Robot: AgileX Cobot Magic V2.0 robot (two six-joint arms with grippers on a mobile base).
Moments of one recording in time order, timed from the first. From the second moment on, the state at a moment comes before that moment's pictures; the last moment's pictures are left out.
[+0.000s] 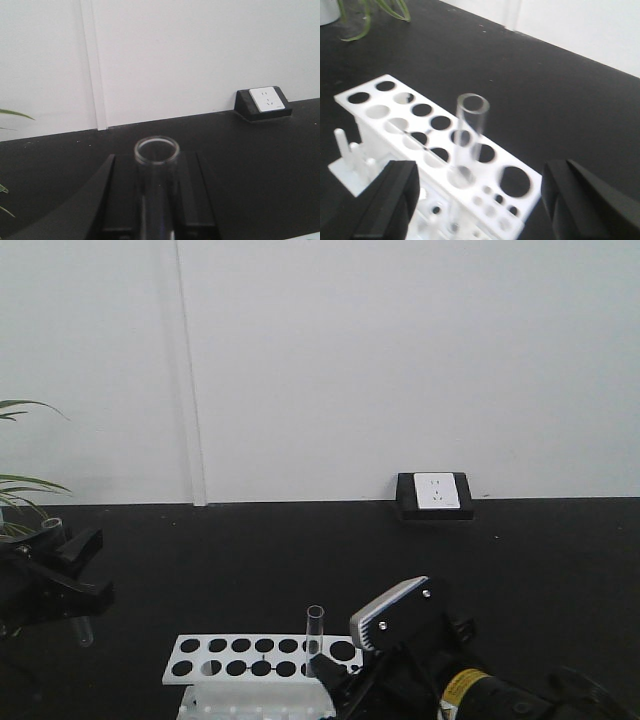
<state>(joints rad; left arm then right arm) -0.14 1.29 -0.71 0.13 -0.41 -0.20 0.59 1.58 -0.78 -0.11 -0.36 -0.05</state>
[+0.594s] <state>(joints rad) -0.14 1.29 -0.71 0.13 -0.41 -0.20 0.61 1.87 -1.02 -0.03 -0.44 -0.03</state>
